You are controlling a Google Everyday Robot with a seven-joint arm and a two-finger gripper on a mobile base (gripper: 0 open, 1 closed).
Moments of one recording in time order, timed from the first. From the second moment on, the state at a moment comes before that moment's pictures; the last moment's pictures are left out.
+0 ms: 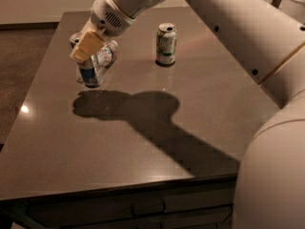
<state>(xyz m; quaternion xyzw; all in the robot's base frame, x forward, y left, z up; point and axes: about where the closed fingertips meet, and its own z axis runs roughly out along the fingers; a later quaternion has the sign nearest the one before) 0.587 0.169 0.970 -0.67 0.62 0.28 0.30</state>
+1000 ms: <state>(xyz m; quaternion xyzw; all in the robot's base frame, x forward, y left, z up) 0.611 0.159 0.935 -0.64 0.66 0.26 0.31</state>
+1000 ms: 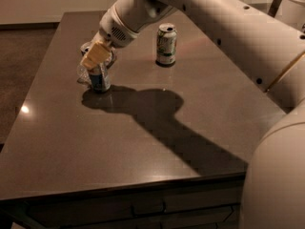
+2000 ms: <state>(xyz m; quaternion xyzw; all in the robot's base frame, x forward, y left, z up) 0.613 0.158 0.931 -0.63 0.66 0.26 0.33</state>
